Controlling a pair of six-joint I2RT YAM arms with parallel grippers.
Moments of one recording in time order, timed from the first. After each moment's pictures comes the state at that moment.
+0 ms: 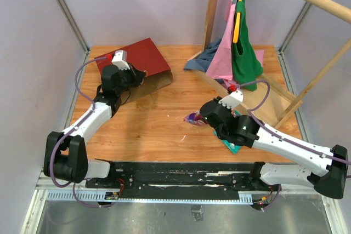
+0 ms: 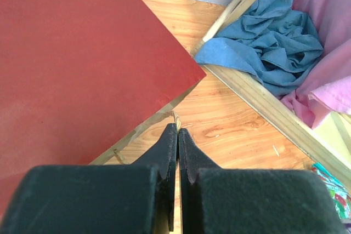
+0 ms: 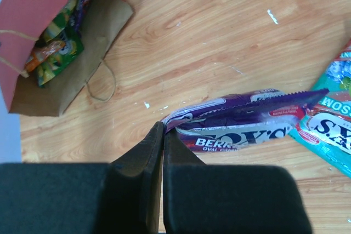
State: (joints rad) left arm -0.18 1.32 0.81 0.31 0.21 -0.42; right arm 1.06 1.08 0.98 -0.61 0.79 1.17
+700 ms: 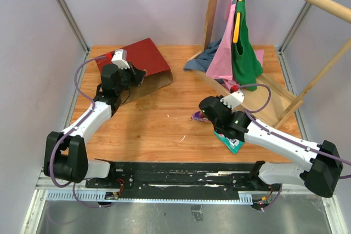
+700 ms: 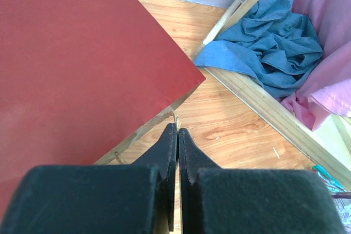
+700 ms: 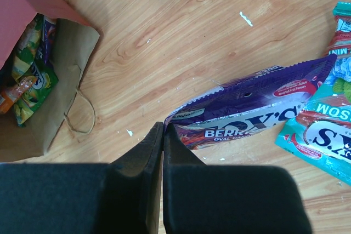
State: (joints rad) left arm -0.18 1.33 0.83 0.30 0.20 -0.41; right arm 0.92 1.17 0.89 -0.51 0.76 1.28
